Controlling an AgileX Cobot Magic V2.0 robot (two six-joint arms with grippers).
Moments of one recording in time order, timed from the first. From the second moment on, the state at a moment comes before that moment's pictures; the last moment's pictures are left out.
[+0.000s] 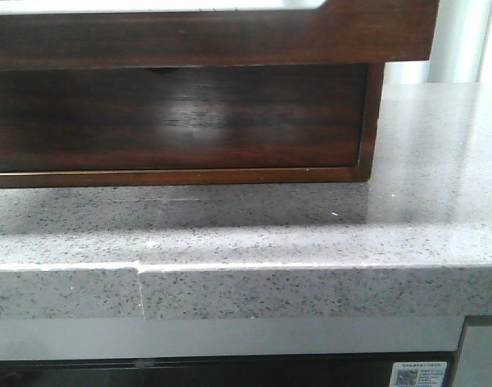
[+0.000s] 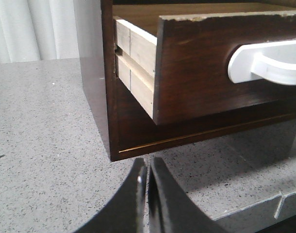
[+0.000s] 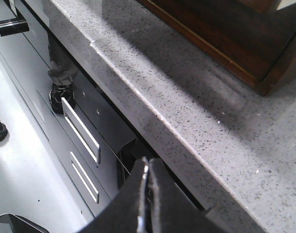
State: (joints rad) left arm -0.50 0.00 -0.23 0.29 0.44 -0.27; right arm 0.77 0.38 -0.24 -0.06 0.35 -0.17
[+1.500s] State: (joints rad) left arm -0.04 0.00 0.00 0.01 0.23 -0.01; right arm 0.77 0.38 -0.24 -0.06 0.35 -0.17
